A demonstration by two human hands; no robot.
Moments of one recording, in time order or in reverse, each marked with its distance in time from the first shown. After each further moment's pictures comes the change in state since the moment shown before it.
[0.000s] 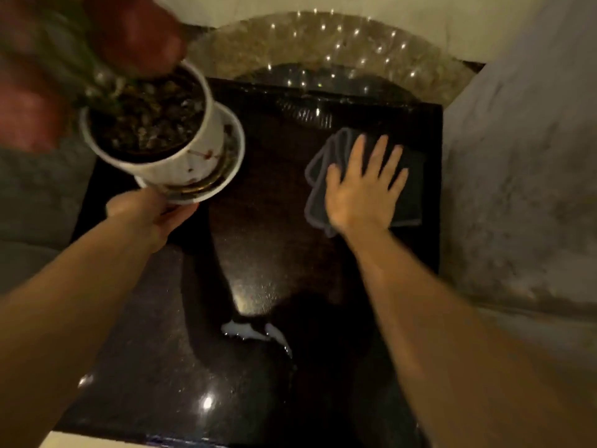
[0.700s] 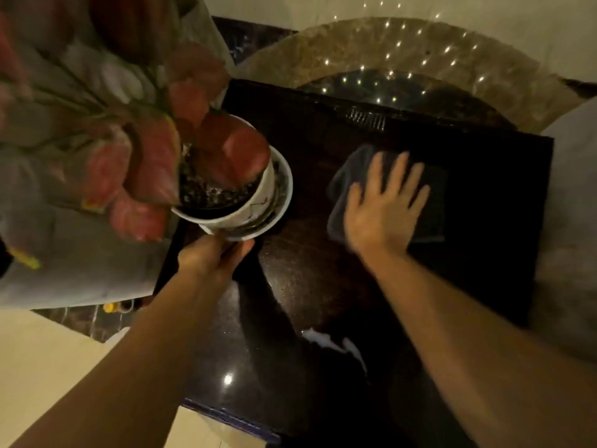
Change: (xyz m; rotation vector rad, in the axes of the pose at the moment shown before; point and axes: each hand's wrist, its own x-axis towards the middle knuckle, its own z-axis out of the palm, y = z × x) left_hand -0.008 -0.015 -0.074 -0.233 0.086 -0.156; right_hand -0.023 -0.096 0.020 -0.003 0.105 -0.159
